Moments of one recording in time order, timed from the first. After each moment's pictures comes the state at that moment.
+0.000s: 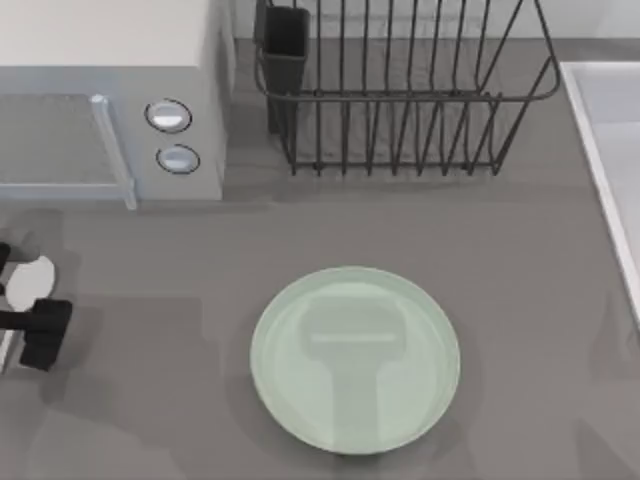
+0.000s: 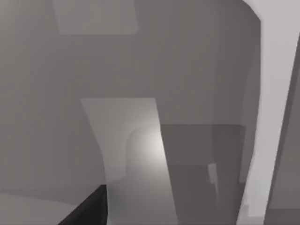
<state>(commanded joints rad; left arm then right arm) 0.10 1.81 0.86 -0.62 0.00 0.21 0.00 0.00 0.00 0.00 0.00 0.00</state>
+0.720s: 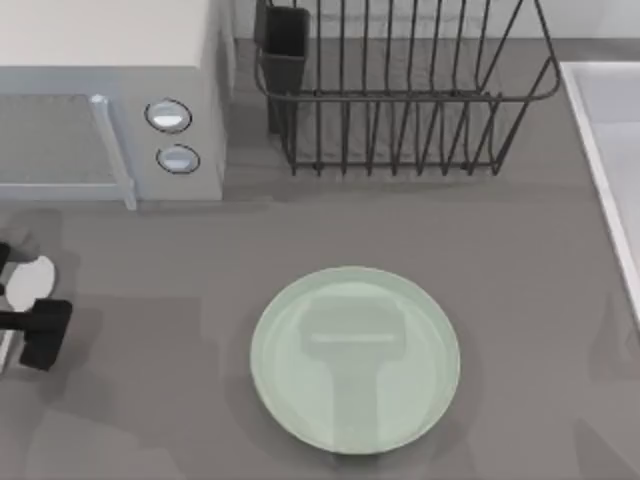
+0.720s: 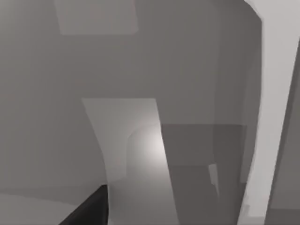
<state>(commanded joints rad) 0.10 1.81 0.86 -0.62 0.00 0.21 0.00 0.00 0.00 0.00 0.00 0.00</state>
